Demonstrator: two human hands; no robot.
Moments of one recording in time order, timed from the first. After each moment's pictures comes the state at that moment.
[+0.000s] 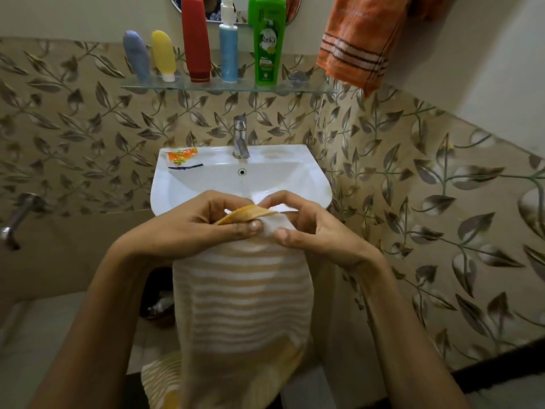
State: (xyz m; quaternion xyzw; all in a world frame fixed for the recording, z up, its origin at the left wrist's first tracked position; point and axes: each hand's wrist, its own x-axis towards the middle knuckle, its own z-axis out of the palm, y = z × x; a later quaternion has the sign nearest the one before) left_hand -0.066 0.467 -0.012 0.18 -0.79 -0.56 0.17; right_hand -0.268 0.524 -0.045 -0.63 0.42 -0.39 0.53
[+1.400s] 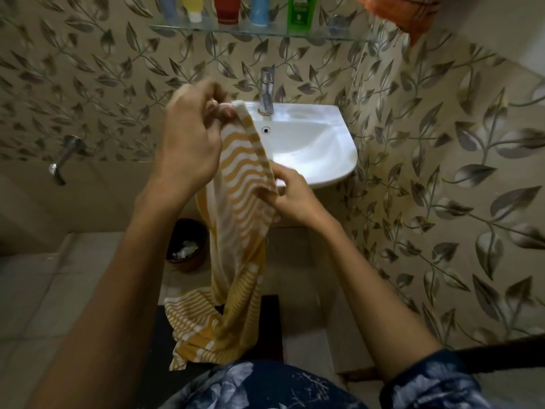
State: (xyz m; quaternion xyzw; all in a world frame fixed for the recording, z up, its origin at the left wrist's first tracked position) left_hand -0.096 0.477 -0.021 0.51 -0.73 -0.09 0.45; right_hand -0.258 0.479 -0.122 -0.66 0.54 -0.38 0.35
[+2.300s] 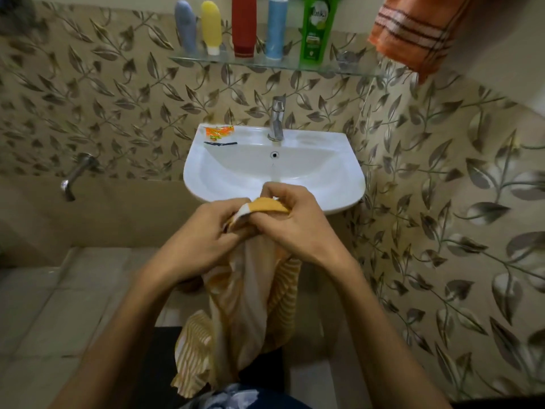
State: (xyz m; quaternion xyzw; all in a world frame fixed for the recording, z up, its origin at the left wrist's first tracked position) left_hand -0.067 0.498 -0.065 0.39 -0.81 -0.34 0.28; right_hand -0.231 0.504 -0.073 -0.69 0.47 -0.44 0.32
